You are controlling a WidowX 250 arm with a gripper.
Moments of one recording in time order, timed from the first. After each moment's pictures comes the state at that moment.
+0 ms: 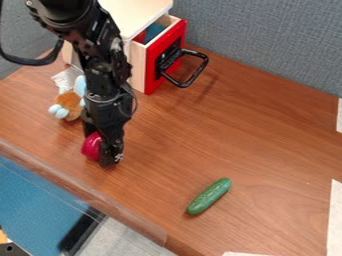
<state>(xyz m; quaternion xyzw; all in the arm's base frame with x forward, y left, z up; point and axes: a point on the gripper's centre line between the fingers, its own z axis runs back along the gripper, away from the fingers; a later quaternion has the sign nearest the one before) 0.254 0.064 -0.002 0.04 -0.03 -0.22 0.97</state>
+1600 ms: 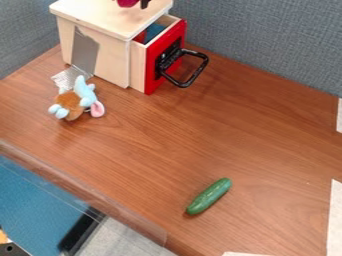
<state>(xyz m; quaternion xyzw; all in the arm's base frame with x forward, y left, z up) 0.425 0.156 0.130 0.07 -0.14 0.15 0.98</state>
